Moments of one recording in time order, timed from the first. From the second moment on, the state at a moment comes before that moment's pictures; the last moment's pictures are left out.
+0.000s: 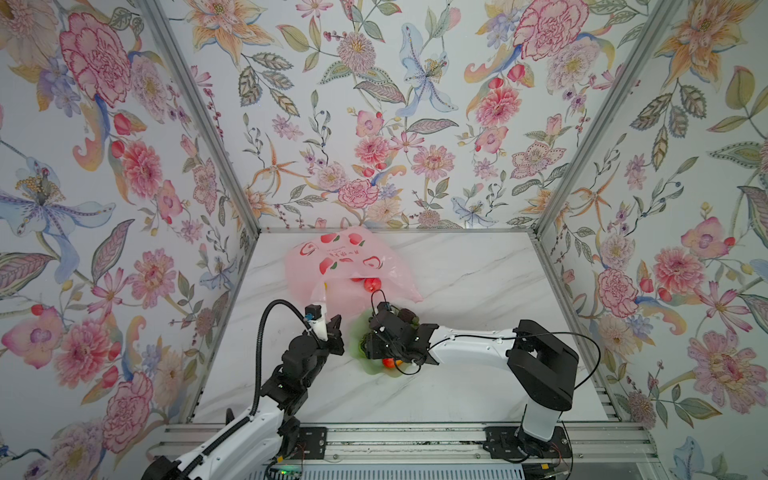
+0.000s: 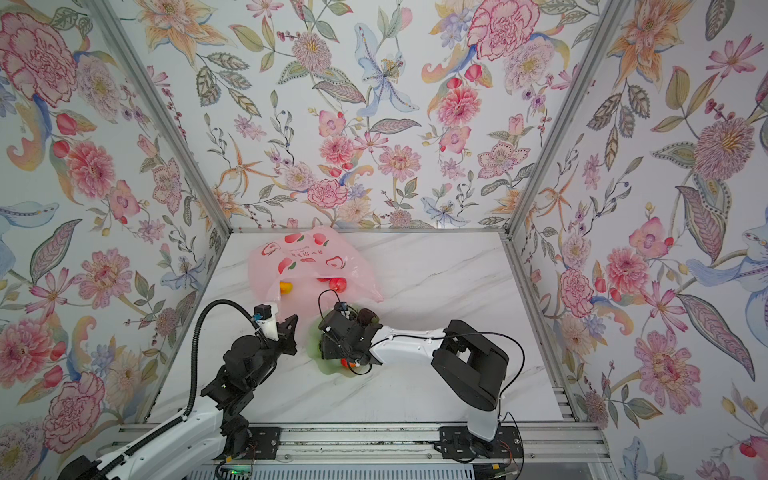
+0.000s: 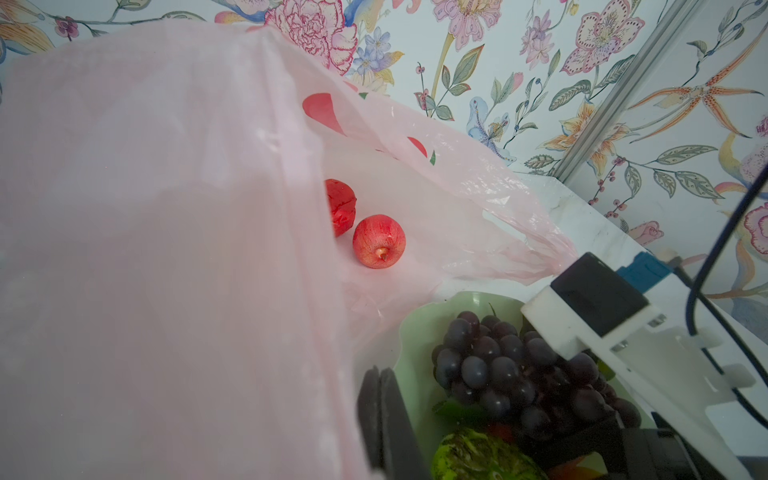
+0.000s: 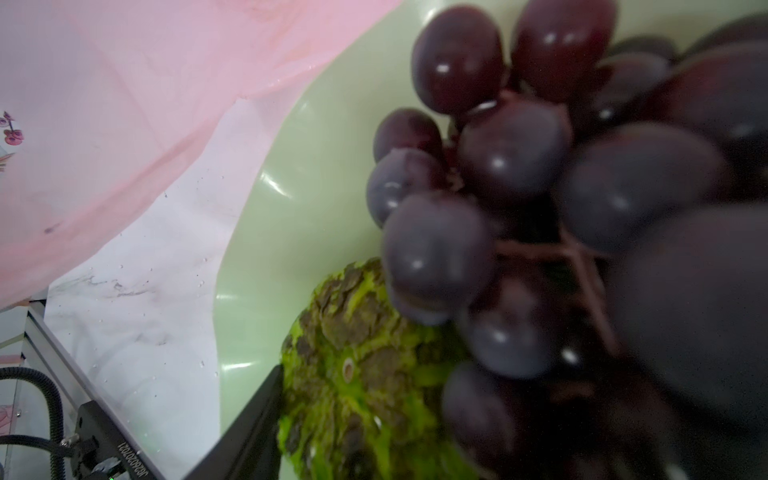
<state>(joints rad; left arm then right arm) -0.52 0.75 0.15 0.38 -0.16 -0.31 1.10 1.82 1.12 -0.18 0.06 0.86</state>
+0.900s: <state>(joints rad) -0.52 0.75 0.15 0.38 -0.16 -0.31 1.10 1.47 0.94 -0.04 -0.03 0.93</state>
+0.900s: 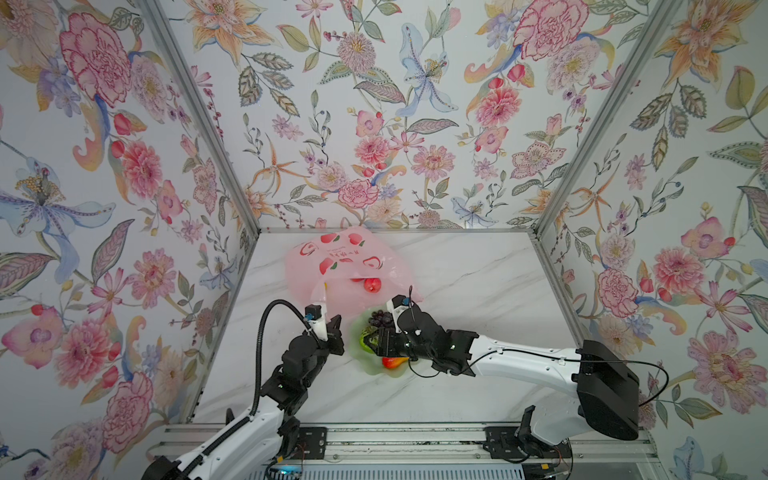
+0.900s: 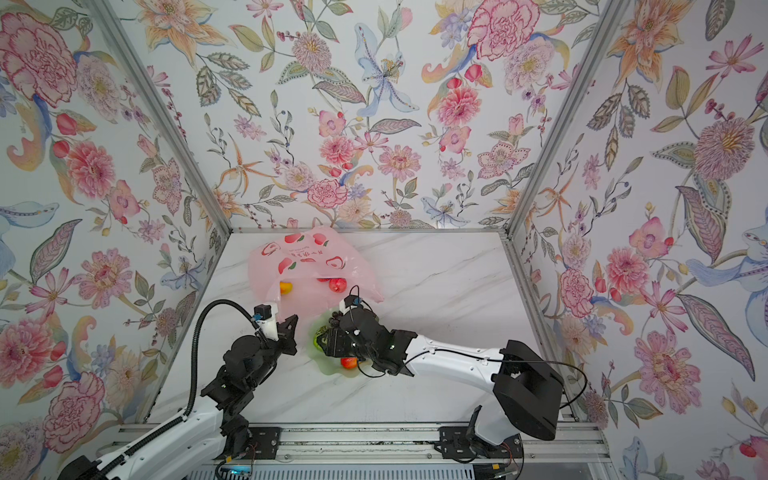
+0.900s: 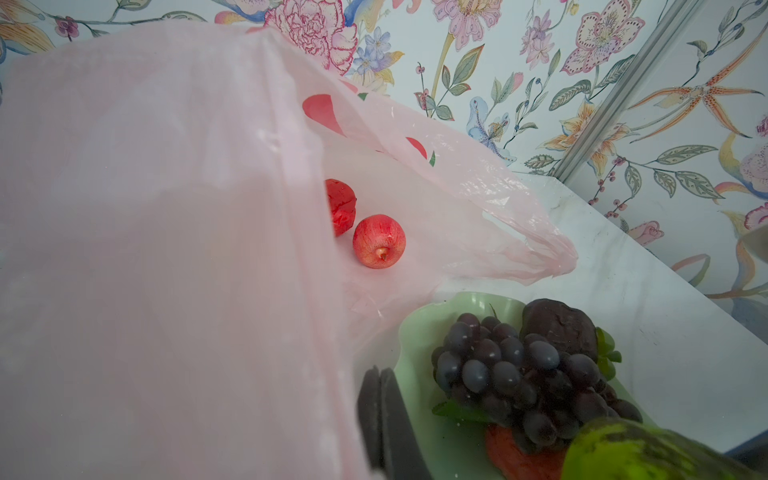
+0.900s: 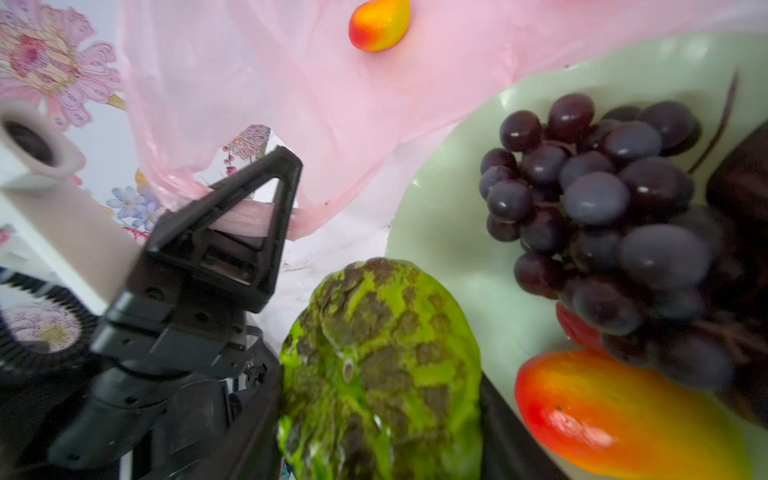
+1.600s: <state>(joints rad) -0.52 0.77 0.15 0.38 -0.16 -0.31 0.97 1.39 1.08 -0.09 0.00 0.68</state>
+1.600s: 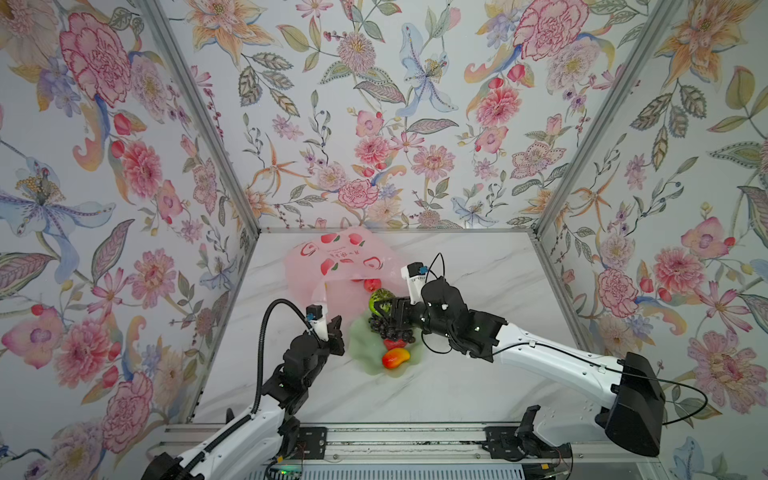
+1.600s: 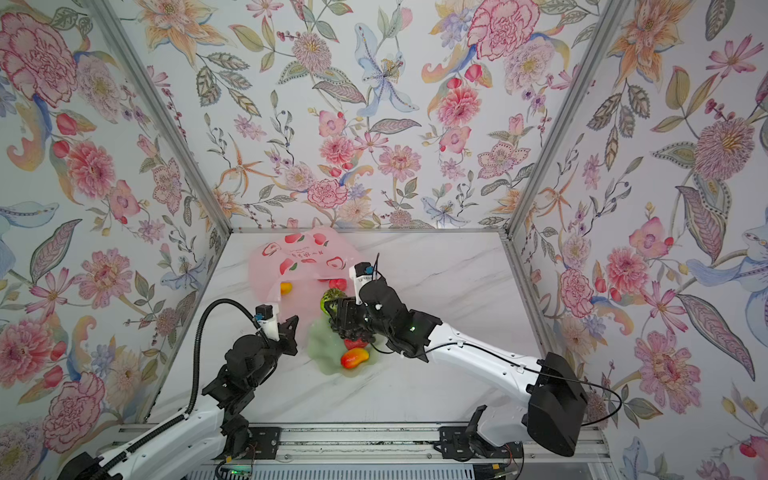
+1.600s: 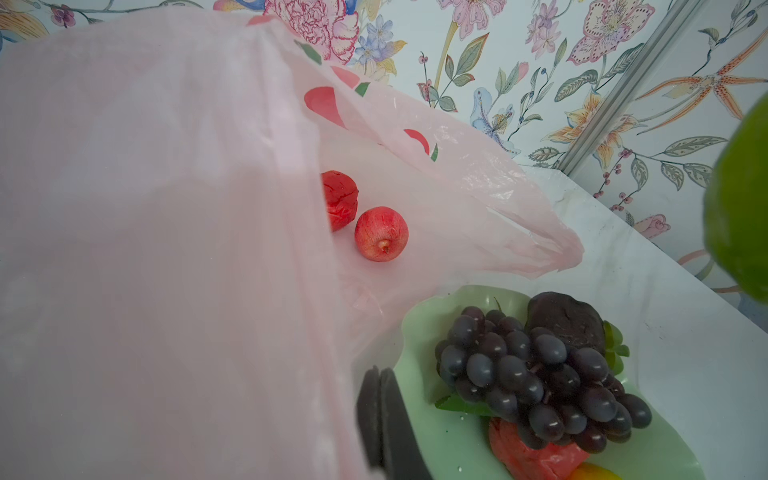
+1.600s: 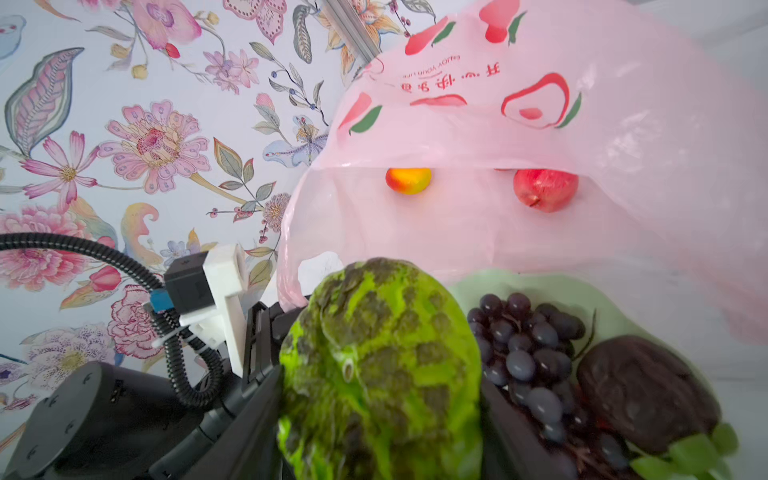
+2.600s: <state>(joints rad) -0.52 0.82 0.15 0.39 -0.13 -0.31 0.85 2.18 1.69 -0.05 -0.26 0.72</state>
